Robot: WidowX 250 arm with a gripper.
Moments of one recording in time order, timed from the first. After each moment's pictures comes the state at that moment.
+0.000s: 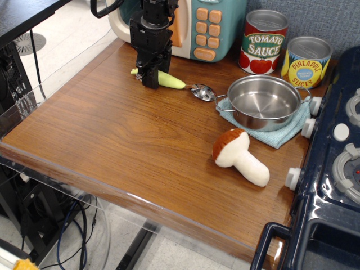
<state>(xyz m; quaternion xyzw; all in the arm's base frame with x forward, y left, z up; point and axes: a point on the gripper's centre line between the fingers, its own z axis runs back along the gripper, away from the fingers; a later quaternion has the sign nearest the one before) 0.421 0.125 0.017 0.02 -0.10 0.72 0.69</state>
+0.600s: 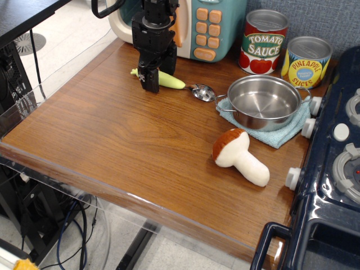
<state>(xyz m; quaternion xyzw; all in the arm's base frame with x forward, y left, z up) 0.420 0.118 0.019 0.01 -0.08 0.72 0.69</state>
